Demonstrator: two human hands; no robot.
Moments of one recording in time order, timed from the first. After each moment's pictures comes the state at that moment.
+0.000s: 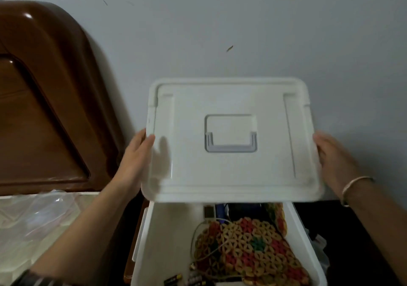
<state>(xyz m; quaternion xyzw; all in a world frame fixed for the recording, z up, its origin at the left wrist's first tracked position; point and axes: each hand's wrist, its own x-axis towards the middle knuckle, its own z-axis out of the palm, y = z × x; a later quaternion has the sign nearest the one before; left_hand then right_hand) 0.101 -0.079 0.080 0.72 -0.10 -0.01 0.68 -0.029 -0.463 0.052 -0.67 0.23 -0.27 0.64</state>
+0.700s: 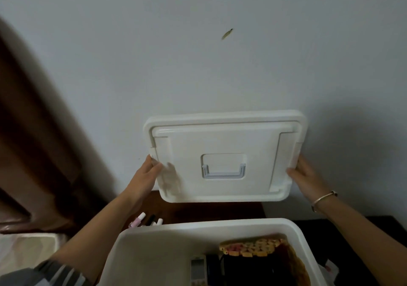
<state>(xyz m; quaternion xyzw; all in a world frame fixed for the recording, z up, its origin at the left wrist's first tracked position) 0.272 -0.160 -0.043 0.78 -0.10 -0.17 0.59 0.127 -0.538 -0.069 -0.78 0.22 -0.19 0.55</state>
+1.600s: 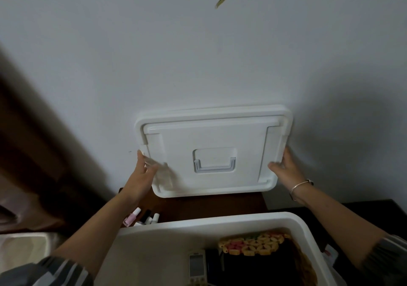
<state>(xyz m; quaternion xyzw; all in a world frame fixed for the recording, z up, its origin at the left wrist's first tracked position) 0.299 -0.163 -0.095 0.82 -0.06 -0.17 0.54 0.166 -0.522 -0.117 -0.75 0.25 -0.15 0.59</state>
